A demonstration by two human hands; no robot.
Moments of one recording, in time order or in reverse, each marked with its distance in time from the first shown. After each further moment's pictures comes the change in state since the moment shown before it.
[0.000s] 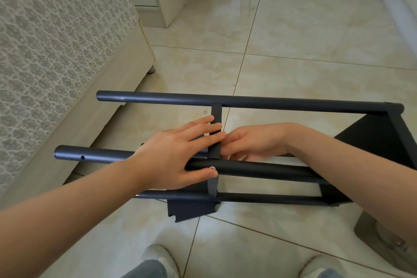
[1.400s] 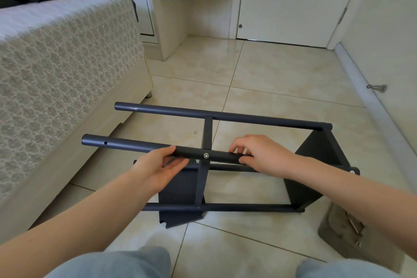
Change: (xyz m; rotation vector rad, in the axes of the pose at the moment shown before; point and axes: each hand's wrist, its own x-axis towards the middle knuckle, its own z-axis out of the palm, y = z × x) left_hand -0.029 0.057 -0.030 -1.968 0.610 -1.331; right_hand -0.087 -0.016 0.063 -0.858 0.740 0.052
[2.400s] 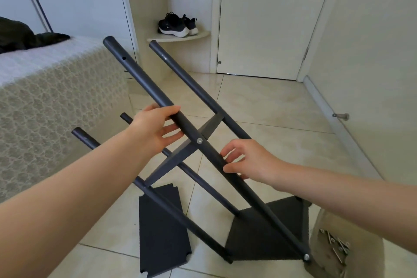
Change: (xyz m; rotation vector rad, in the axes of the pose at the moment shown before) left_hand -0.032 0.092 0.116 0.250 -0.191 0.403; right_hand -0.014 -0.012 -0.069 0.542 0.187 0.179
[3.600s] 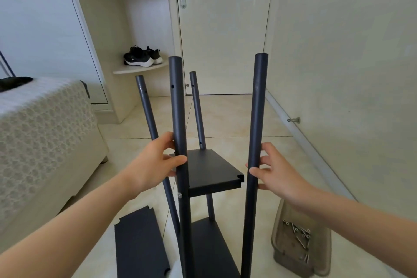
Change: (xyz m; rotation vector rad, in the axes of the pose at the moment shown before) left_hand -0.092 -0.025 0.046 0.847 -0.490 0.444; right_hand -0.127 0.048 -0.071 0.258 0.400 0.132
